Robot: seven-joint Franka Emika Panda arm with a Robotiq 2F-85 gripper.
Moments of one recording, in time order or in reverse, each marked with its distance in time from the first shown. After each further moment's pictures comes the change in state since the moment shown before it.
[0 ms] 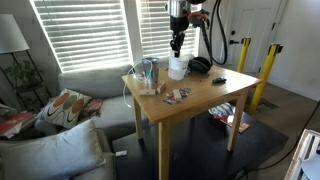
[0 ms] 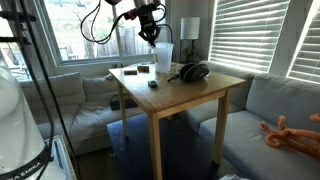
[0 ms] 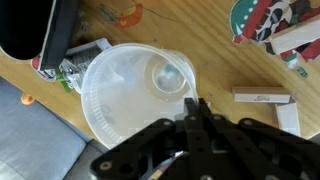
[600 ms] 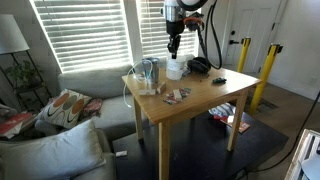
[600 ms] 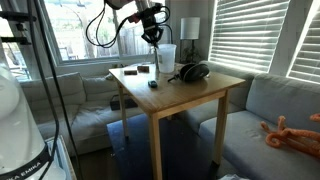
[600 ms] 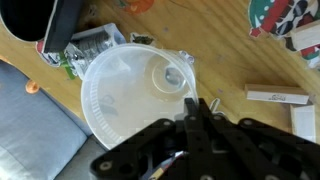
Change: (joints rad) arm 0.008 0.062 0.003 0.050 -0.068 0.009 -0.022
